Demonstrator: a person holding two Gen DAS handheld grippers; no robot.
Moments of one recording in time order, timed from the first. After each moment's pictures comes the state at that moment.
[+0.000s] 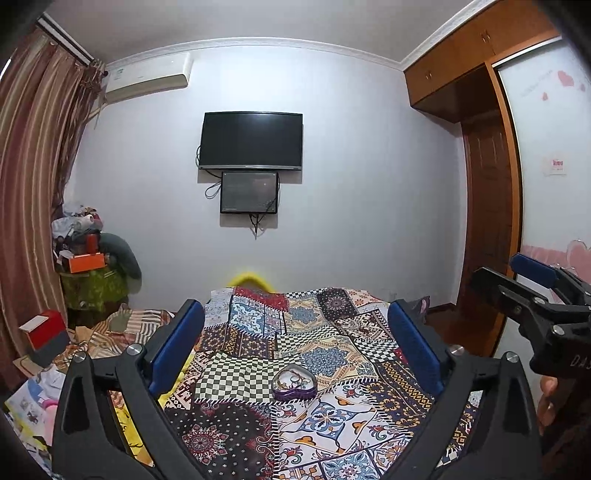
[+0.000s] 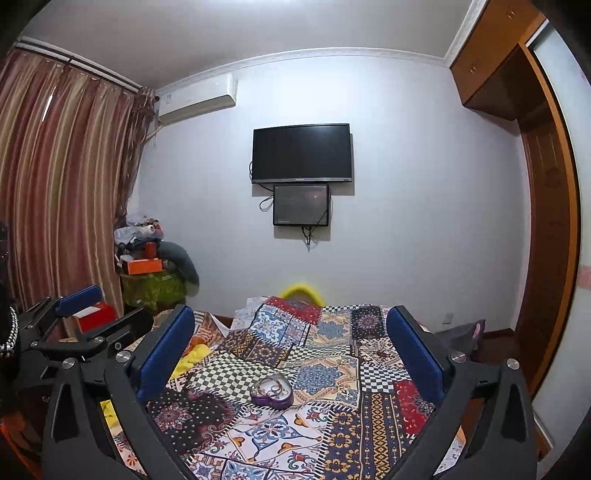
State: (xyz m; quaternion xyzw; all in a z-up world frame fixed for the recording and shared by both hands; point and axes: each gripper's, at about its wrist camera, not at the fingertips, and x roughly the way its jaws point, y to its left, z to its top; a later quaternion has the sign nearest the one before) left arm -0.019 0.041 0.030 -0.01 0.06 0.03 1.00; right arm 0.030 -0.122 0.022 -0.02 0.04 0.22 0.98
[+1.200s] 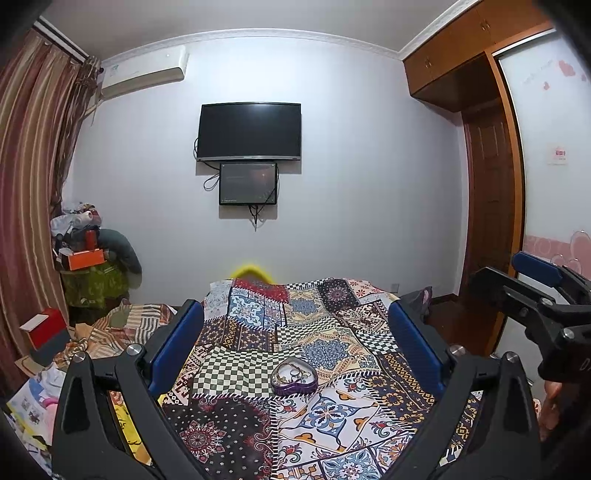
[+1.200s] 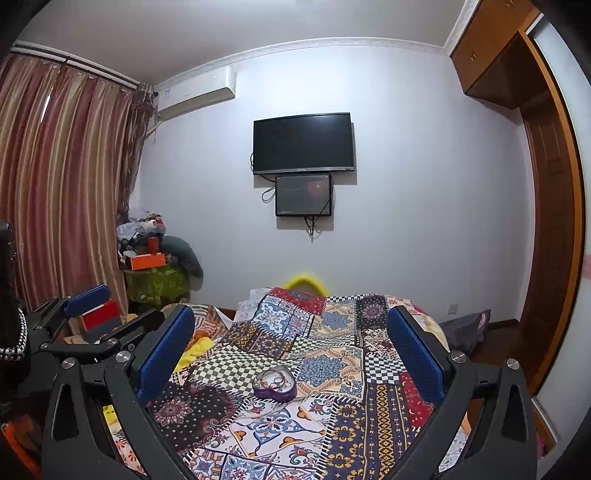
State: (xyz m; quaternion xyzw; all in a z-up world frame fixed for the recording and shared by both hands) left arm -0.008 0.038 0.021 -0.01 0.08 0.03 1.00; right arm 0.030 -0.129 0.025 -0.01 0.07 0.22 0.97
